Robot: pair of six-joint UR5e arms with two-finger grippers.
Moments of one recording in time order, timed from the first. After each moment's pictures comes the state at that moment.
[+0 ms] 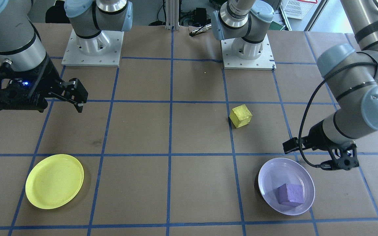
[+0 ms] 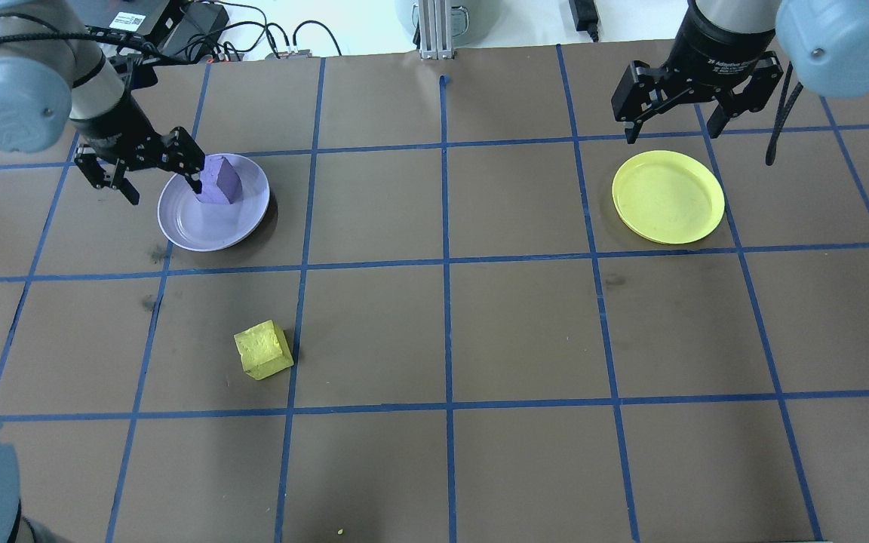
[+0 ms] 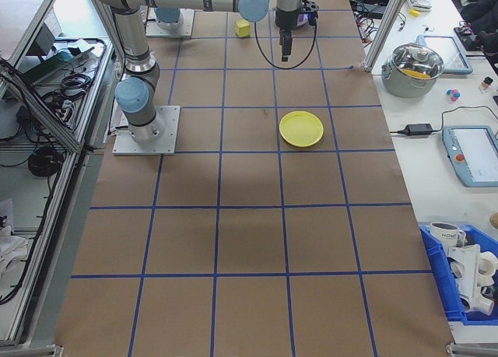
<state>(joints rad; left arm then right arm) -1.32 -1.92 -1.54 -1.37 1.58 0.11 1.53 -1.46 1.51 -1.66 -1.59 -0.05</state>
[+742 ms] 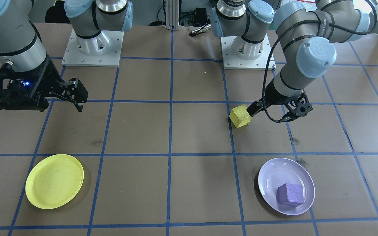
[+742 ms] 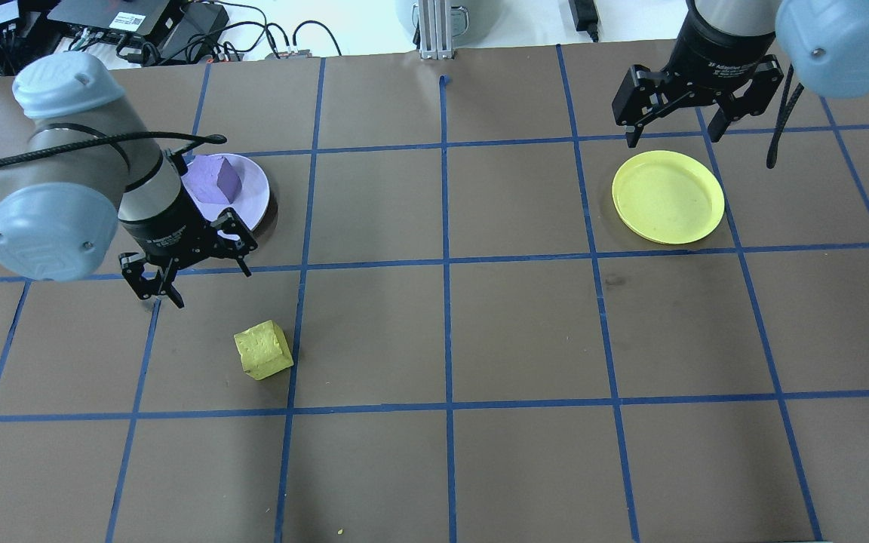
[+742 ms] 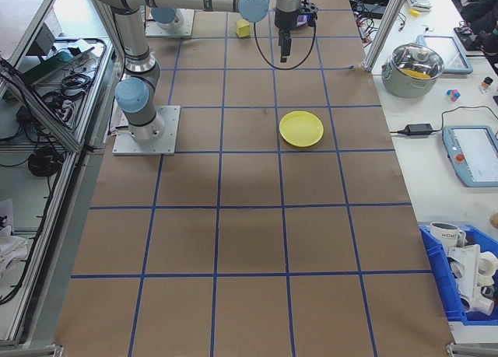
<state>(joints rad) -1.44 -1.63 -1.90 -1.37 1.58 -0.38 1.53 -1.46 1.51 -1.64 -1.59 -0.05</state>
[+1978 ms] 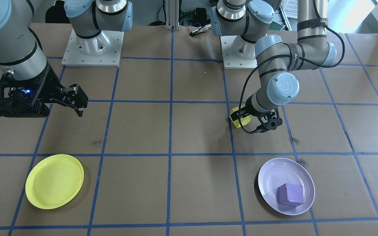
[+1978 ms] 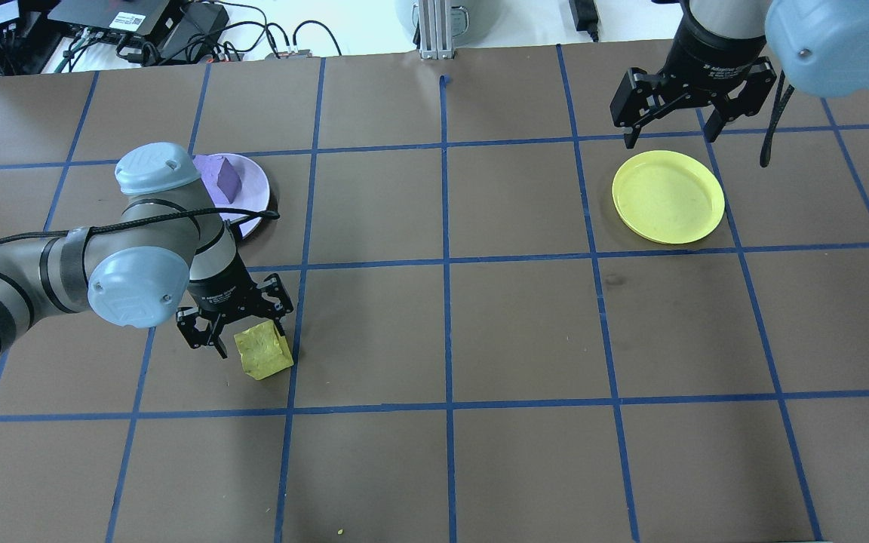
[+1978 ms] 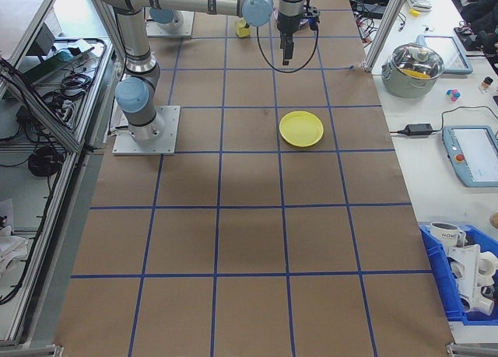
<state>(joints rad) -1.47 -1.76 -2.06 -1.22 1.58 -0.32 1.53 -1.44 1.51 -1.66 -1.59 -0.06</state>
